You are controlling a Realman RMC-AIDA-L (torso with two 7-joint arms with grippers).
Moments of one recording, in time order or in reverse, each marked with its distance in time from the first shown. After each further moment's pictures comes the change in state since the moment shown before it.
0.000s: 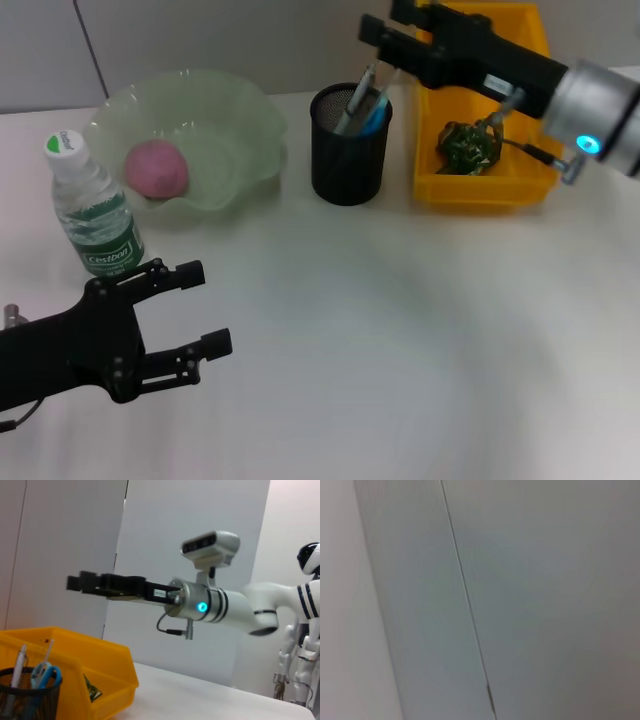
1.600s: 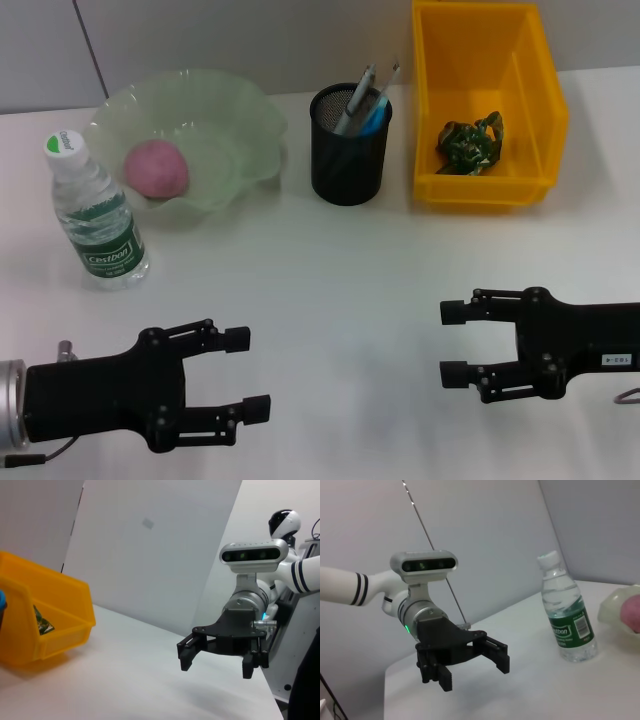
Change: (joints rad) left arm -0.044 -0.009 0.081 -0.015 0.117 -0.032 -0.109; right arm -0.215 -0.084 0.105 -0.031 -0.609 -0.550 0.090
